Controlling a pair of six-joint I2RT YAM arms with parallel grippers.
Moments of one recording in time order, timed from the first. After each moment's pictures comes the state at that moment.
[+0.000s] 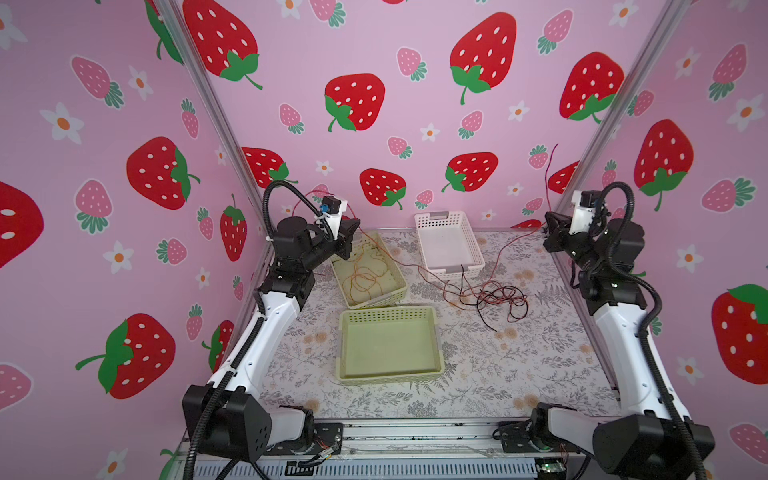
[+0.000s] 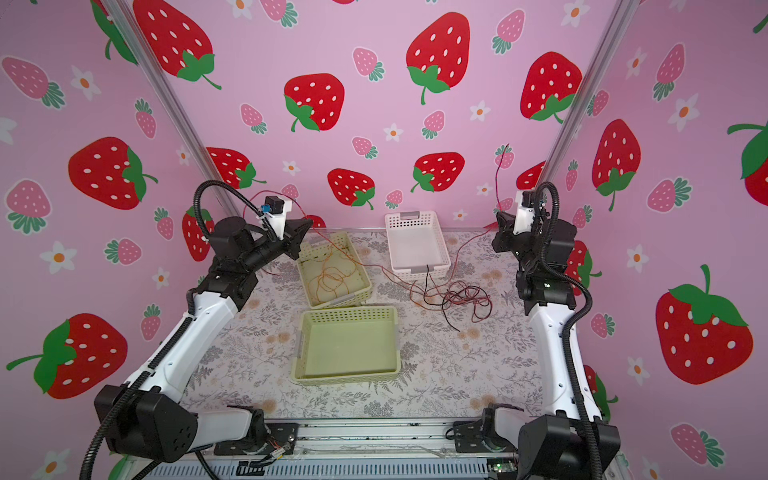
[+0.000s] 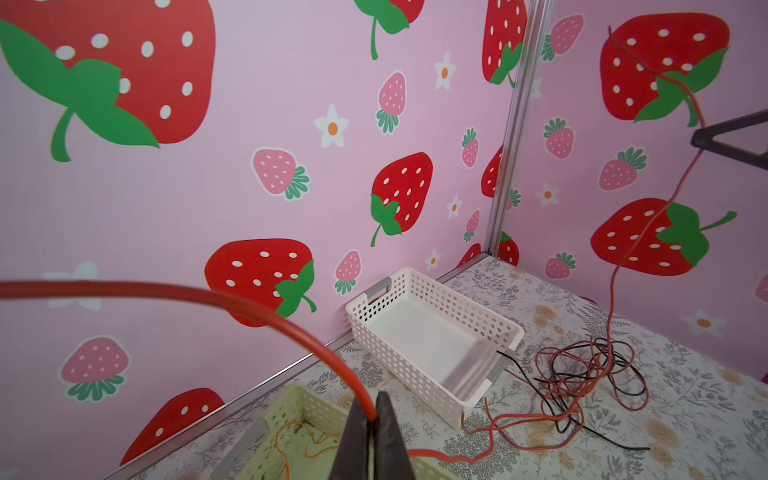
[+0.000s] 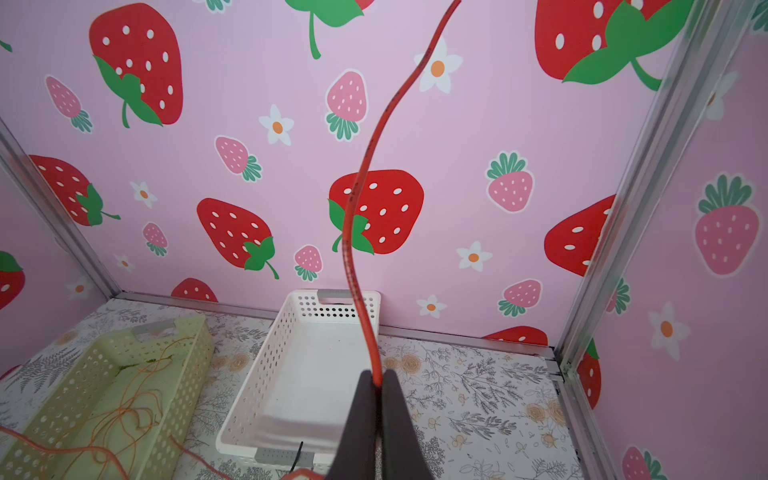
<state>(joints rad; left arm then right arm) -0.12 1.31 1.22 0.03 0.50 0.11 -0.06 1.20 1.24 -0.11 -0.38 0.01</state>
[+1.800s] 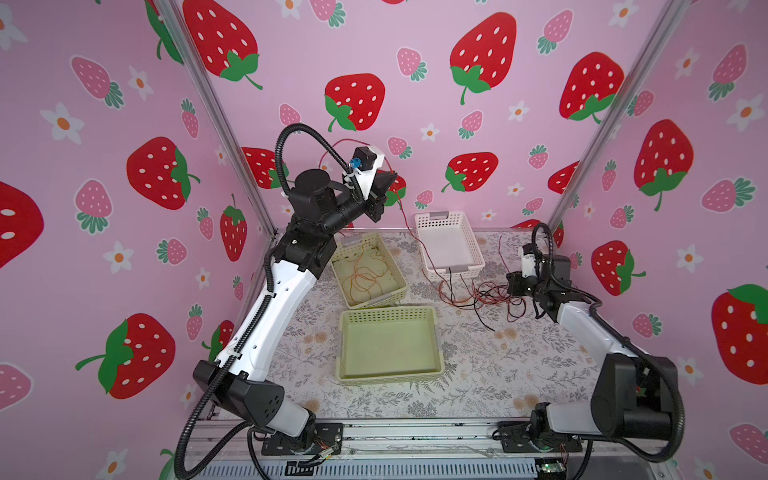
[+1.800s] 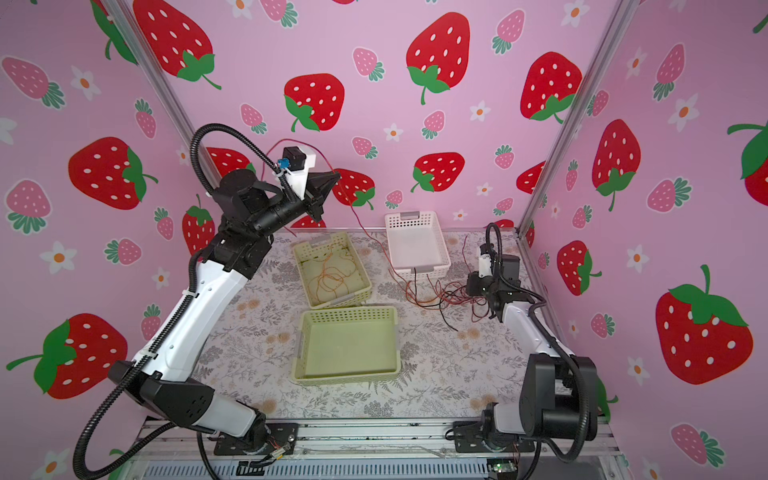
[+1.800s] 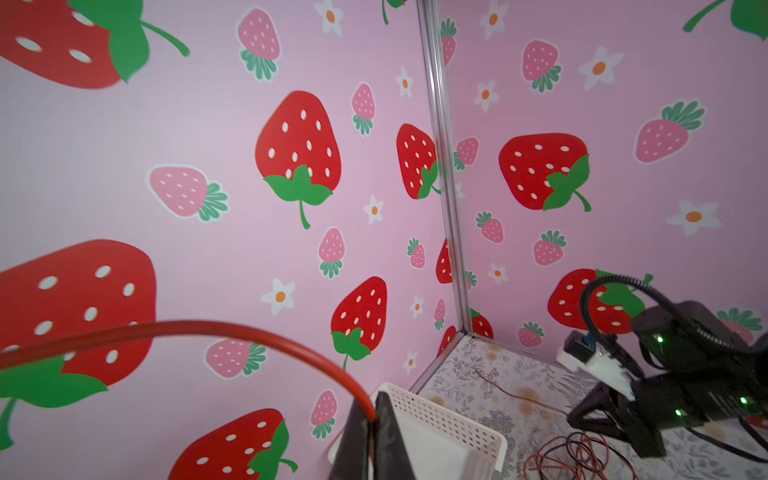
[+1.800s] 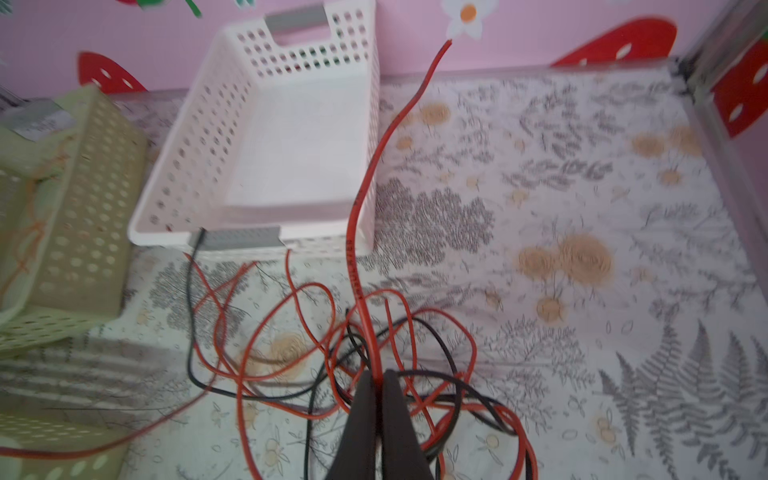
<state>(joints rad) -0.37 1.52 1.83 -0.14 0.42 0.22 0.06 1.42 0.86 -0.15 -0.25 -0.01</state>
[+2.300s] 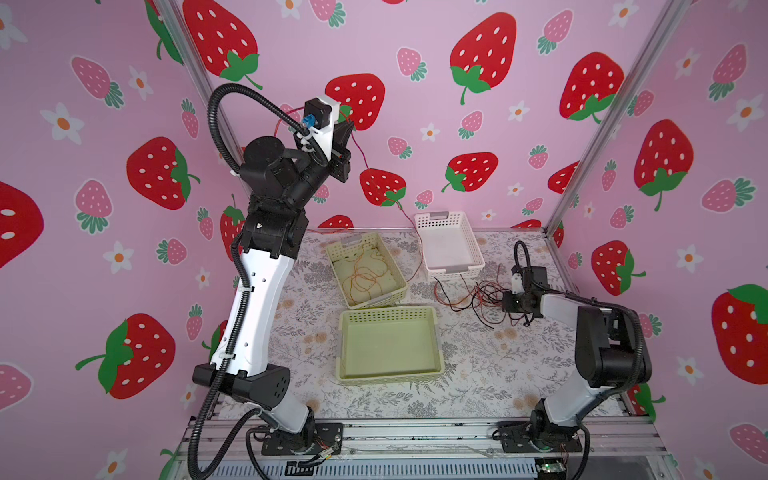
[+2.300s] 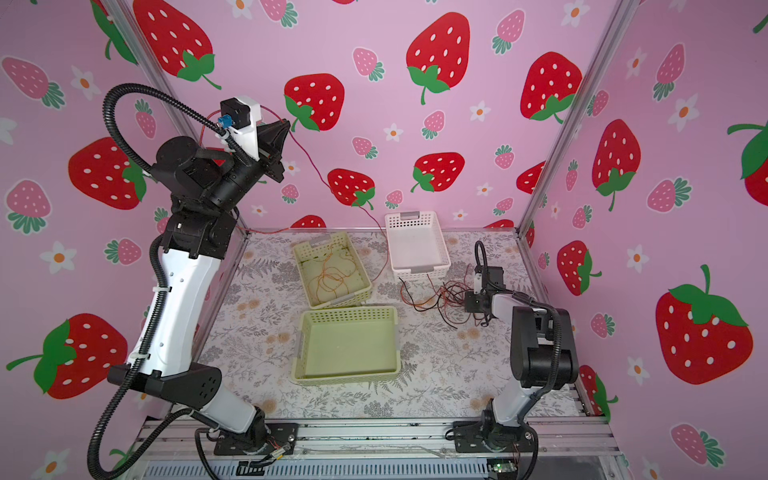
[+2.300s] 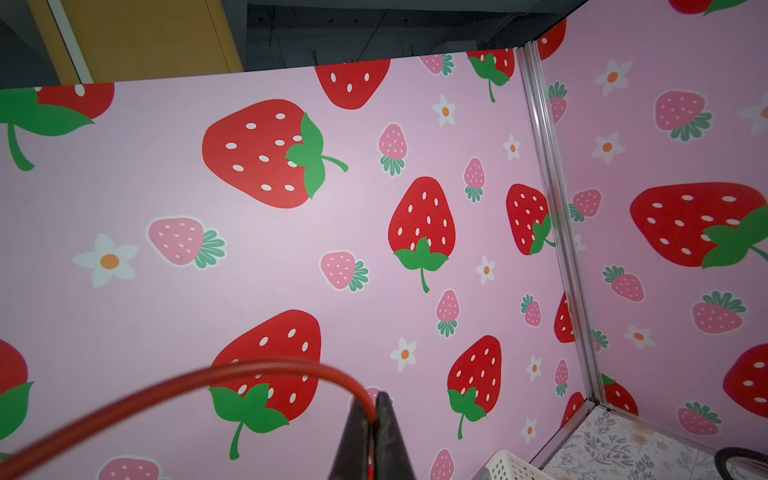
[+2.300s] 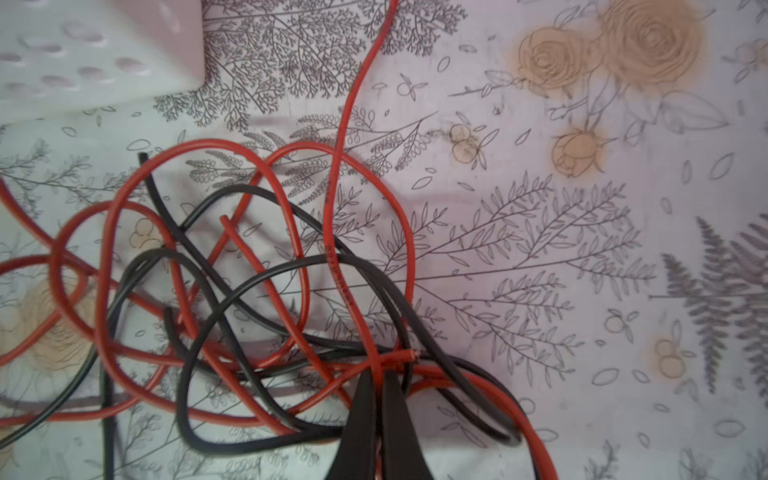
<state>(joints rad) -0.24 1.62 2.17 -0.22 0.32 0.25 0.05 1.70 0.89 -0.17 -0.07 -0.04</state>
